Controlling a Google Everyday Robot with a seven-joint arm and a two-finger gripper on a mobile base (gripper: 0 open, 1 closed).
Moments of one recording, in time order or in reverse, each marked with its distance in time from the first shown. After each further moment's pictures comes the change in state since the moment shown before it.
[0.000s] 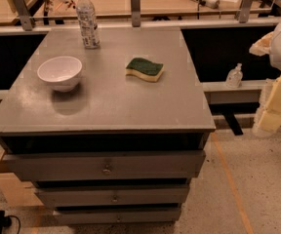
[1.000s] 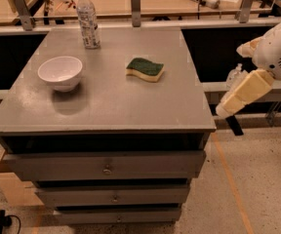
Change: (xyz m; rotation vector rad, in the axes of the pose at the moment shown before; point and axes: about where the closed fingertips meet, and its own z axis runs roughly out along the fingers) arm -0.030 -0.043 0.041 0.022 -0.343 0.209
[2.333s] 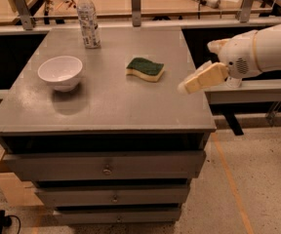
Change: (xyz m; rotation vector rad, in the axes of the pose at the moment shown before) arm -0.059 -0.043 0.070 0.001 -0.383 0.120
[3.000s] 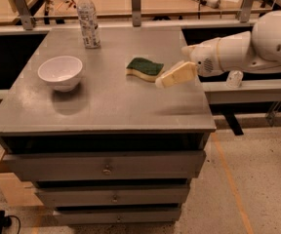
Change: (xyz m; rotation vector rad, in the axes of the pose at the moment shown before) arm -0.002 -0.026 0.086 -0.096 -0.081 0.057
